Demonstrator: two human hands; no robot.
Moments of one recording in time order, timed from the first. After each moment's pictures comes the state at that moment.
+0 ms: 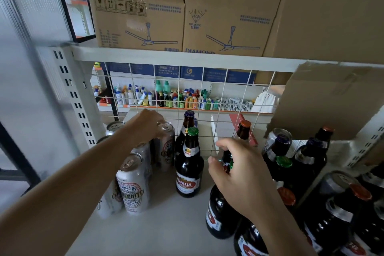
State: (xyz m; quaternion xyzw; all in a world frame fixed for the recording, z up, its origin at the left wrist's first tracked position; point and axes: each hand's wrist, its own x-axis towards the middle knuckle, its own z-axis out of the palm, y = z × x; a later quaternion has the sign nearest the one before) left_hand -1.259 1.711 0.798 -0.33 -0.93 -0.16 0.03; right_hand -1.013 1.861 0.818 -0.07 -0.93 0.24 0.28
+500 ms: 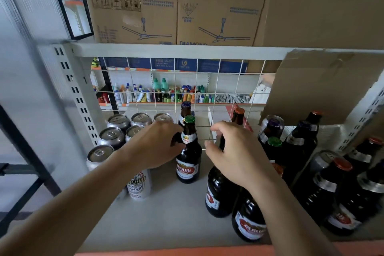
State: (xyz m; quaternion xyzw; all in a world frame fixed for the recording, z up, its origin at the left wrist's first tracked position) left_hand -1.140 1.703 0.814 -0.42 -0.89 -0.17 0.07; right_hand -1.007 1.863 0.829 -0.08 -0.95 0.20 0.24
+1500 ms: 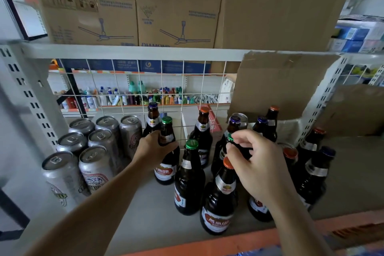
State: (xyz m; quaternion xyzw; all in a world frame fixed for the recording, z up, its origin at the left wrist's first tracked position) left_hand -1.147 1.785 0.741 -0.20 -0.87 -0.45 -0.05; right_hand -0.931 1.924 0.818 -0.15 -0.88 0.28 0.36
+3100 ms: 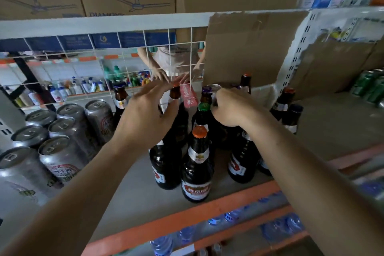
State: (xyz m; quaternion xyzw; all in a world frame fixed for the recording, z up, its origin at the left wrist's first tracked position) left_hand -1.056 1.808 0.825 -0.45 -0.80 -0.34 0.18; right_hand -0.978 1.997 0.833 -0.26 -0.96 0.09 0.04
